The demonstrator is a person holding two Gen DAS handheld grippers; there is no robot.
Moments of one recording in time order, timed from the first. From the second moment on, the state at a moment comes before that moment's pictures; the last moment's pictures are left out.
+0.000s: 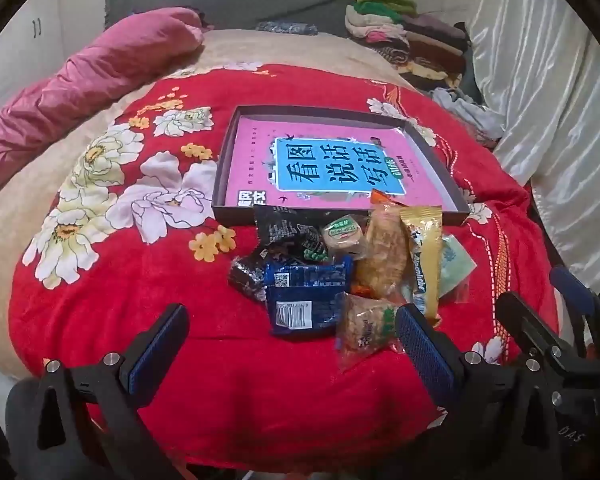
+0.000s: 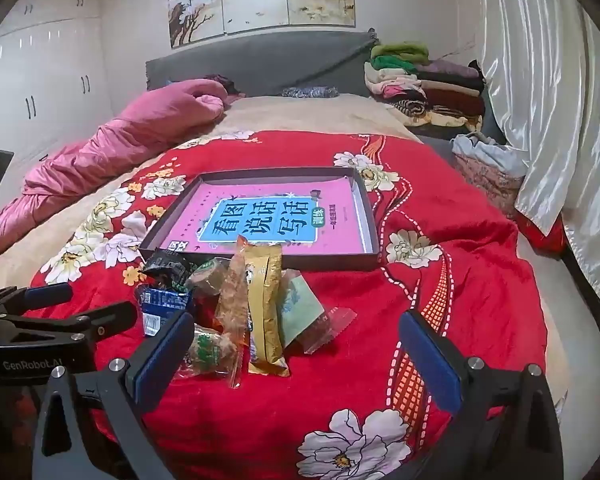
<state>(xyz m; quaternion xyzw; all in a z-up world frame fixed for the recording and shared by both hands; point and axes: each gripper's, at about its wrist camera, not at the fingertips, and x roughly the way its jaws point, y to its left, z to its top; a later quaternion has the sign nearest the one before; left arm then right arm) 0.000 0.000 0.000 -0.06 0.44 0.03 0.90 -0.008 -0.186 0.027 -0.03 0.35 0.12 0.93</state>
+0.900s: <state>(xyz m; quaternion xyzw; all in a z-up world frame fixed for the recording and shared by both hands) -0.008 -0.003 0.009 -0.07 0.44 0.02 0.90 -0.015 -0.187 0.034 -0.03 0.34 0.12 0.93</state>
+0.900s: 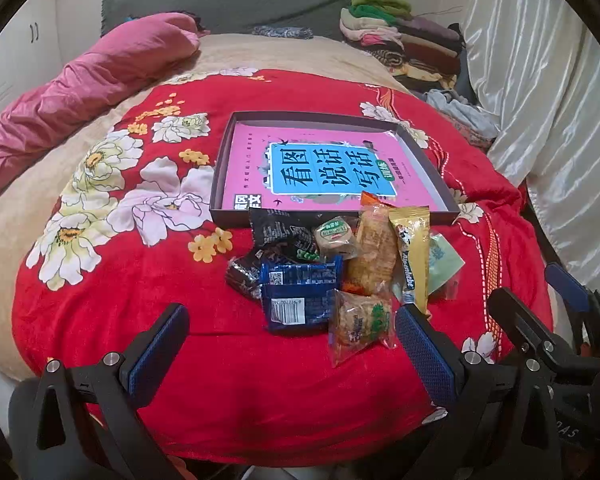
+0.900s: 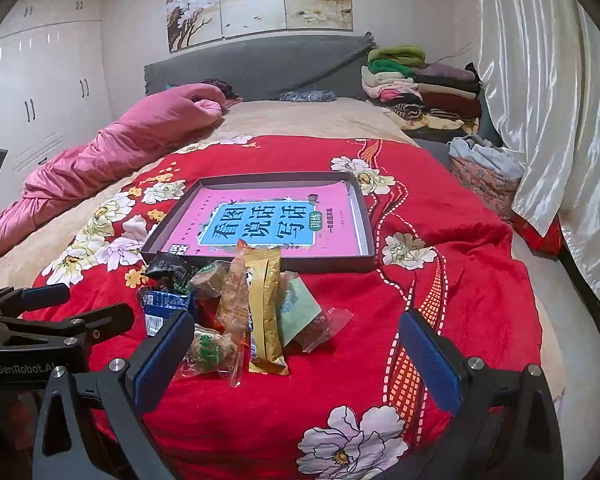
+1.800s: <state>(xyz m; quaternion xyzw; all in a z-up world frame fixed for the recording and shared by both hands) -0.010 0.000 0.009 -0.07 0.44 0.02 0.89 -0.015 -0.187 0.034 -0.03 0.34 0.12 0.93</state>
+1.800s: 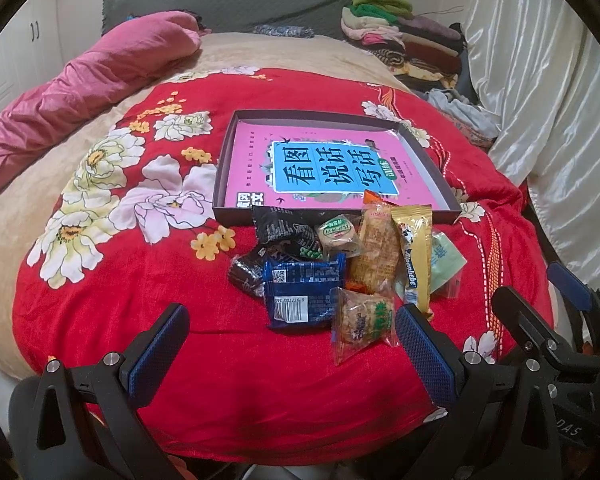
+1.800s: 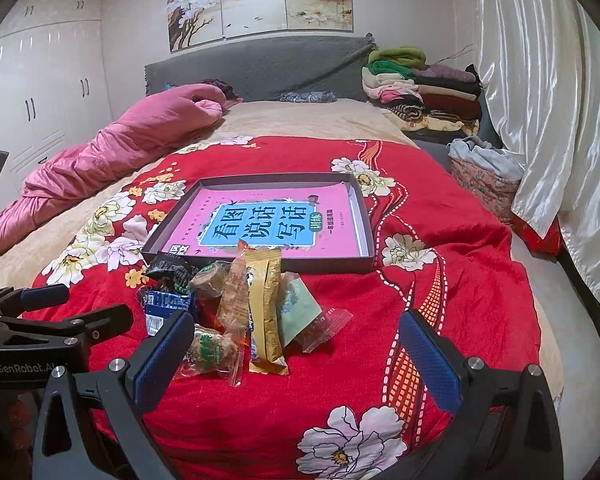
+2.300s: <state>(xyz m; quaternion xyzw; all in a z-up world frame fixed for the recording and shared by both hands) -0.009 0.001 0.007 -0.07 0.44 0.02 0.89 -0.015 -0.187 0.034 -0.03 0.34 0.12 0.93</state>
